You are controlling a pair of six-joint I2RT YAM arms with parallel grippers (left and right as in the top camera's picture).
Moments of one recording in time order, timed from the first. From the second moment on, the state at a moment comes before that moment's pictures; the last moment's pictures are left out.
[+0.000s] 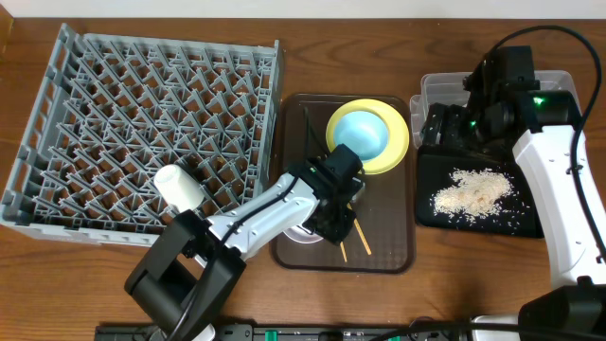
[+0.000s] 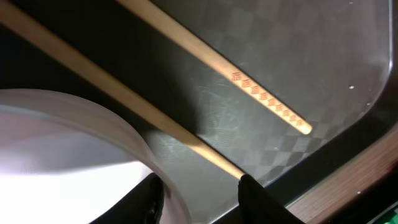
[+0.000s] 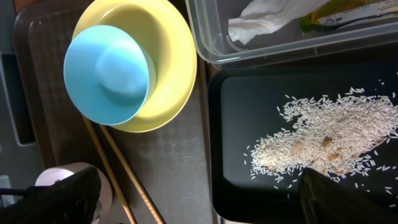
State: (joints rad) left arm -0.76 1.80 1.11 -0.77 0.31 -0.20; right arm 0.06 1.58 1.46 -1.11 -0.16 0.30
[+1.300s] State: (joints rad) left arm -0.44 1.41 1.28 -0.88 0.21 -0.09; right arm 0.06 1.58 1.46 -1.13 -0.16 0.30
